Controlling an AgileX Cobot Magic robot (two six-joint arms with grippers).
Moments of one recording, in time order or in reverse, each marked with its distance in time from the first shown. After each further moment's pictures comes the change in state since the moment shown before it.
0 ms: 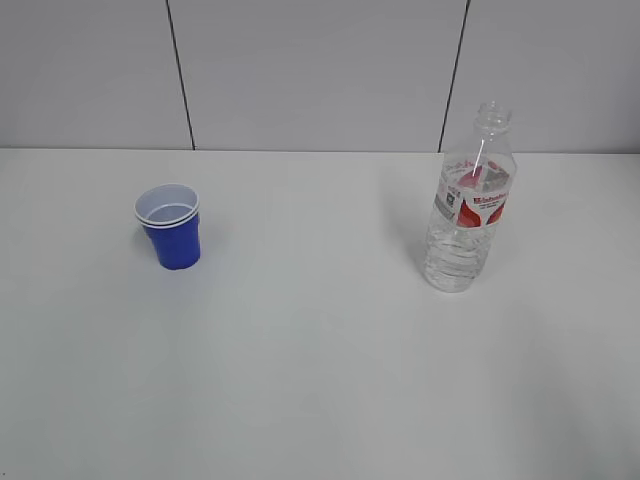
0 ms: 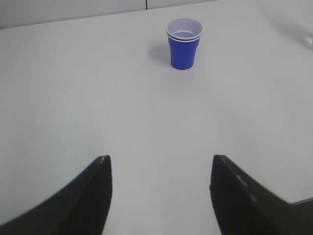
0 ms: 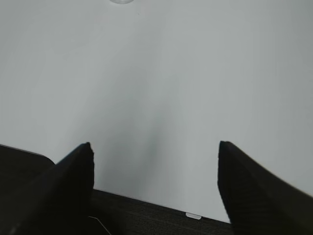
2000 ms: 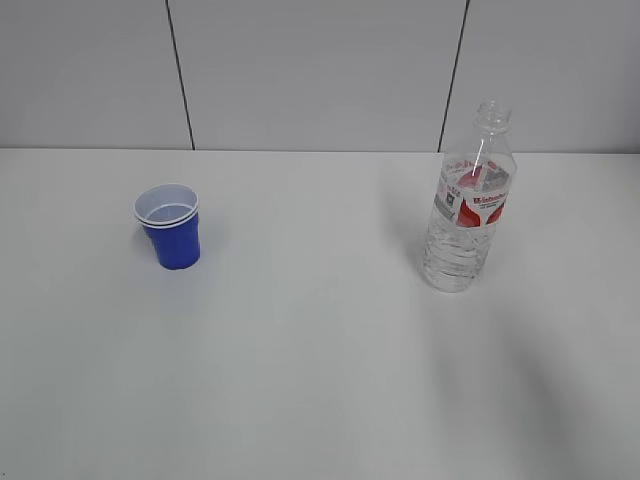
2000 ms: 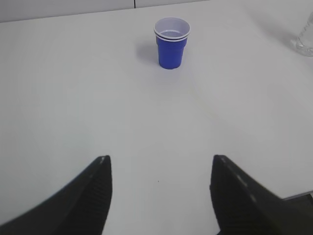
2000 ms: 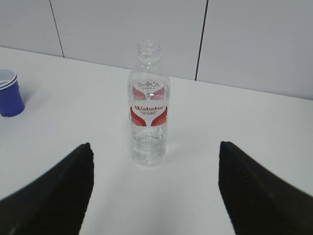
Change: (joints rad) left arm 0.000 0.000 -0.002 -0.044 0.002 0.002; right arm 0.000 0.339 0.100 0.034 -0.911 -0.001
